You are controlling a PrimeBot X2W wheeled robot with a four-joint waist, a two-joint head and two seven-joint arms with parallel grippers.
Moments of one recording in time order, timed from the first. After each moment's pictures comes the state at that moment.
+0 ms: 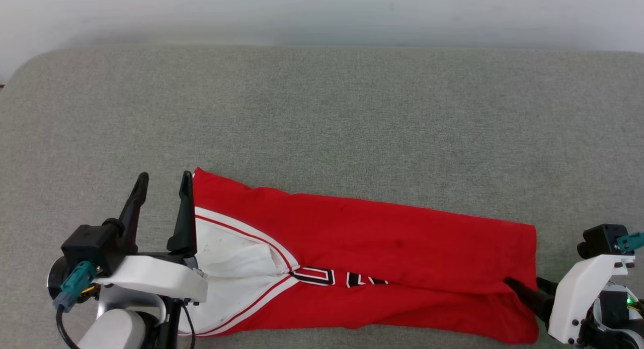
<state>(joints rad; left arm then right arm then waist) -0.16 0.48 -0.37 -0.06 -0.64 0.30 -0.24 -0.08 -0.31 0.00 0.13 0.64 0.13 0.72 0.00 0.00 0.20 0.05</state>
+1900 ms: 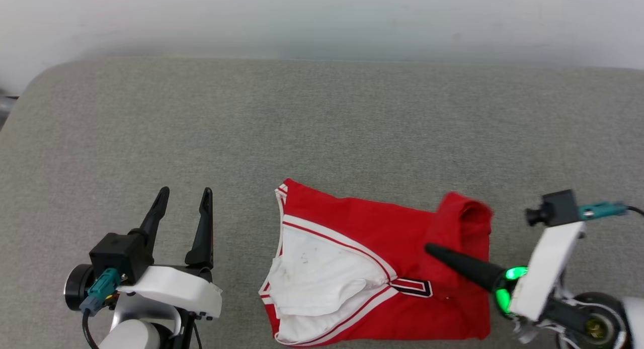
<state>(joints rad) -0.15 0.49 -0.44 -0.08 -0.60 0.32 -0.21 -0.12 -0.08 -0.06 -0.10 1.07 0.13 0.98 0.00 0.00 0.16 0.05</state>
